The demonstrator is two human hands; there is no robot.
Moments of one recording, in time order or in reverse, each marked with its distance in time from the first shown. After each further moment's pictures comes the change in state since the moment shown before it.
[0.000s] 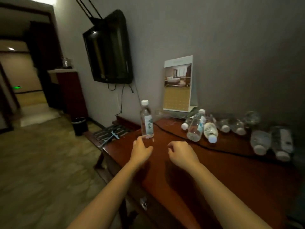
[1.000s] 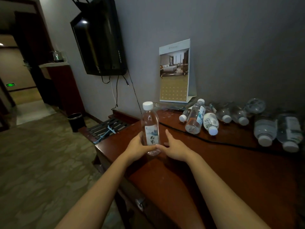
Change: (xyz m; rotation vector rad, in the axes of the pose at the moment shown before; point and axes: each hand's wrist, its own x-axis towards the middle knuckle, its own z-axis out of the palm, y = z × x) left_hand 0.025 -0.015 0.005 -0.184 -0.330 0.088; right_hand 0.039 0.025 0.029 0.340 -0.371 0.067
